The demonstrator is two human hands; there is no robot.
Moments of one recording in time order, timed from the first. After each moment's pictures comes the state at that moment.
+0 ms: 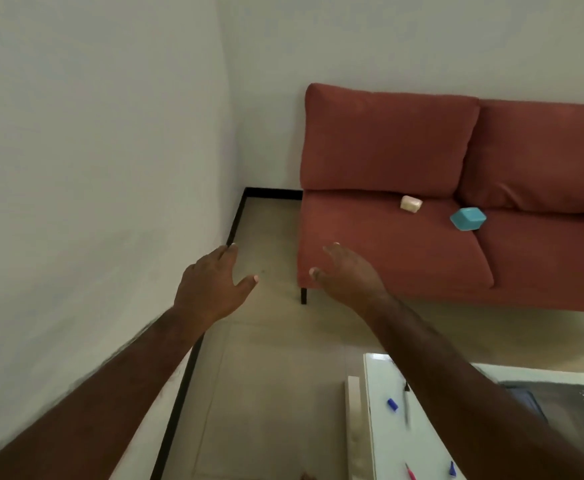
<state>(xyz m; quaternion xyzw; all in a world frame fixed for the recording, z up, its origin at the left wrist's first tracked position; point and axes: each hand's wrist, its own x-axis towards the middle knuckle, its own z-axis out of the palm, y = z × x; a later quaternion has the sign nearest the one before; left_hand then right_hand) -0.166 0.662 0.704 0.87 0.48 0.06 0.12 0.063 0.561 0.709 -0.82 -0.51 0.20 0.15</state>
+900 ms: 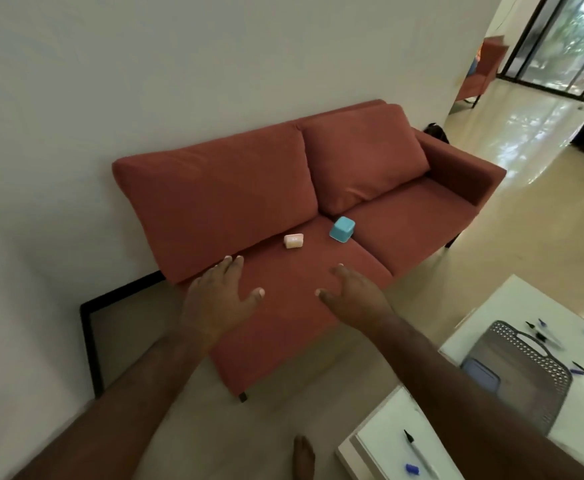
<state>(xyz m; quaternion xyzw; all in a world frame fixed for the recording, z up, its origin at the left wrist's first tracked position) 0.163 0.926 0.709 0.98 0.16 0.04 0.13 0.256 0.693 0.724 -0.95 -0.18 0.12 0.21</state>
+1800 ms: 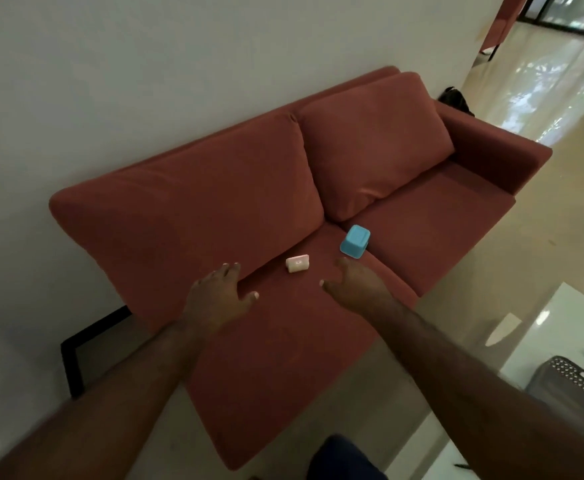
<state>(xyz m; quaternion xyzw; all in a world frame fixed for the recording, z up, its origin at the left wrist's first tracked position) 0.423 1.028 0.649 0.98 0.16 -0.11 0.08 0.515 0.783 0.662 -0.95 -0.13 0.17 0.20</state>
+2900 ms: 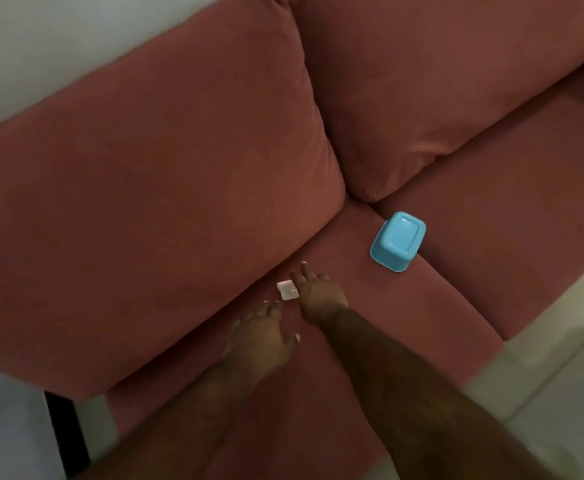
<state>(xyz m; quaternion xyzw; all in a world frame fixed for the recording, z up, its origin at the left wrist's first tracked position) 0.674 0.993 0.401 0.94 0.18 -0.28 0.11 0.786 0.898 0.315 -0.91 -0.29 0.28 0.06</state>
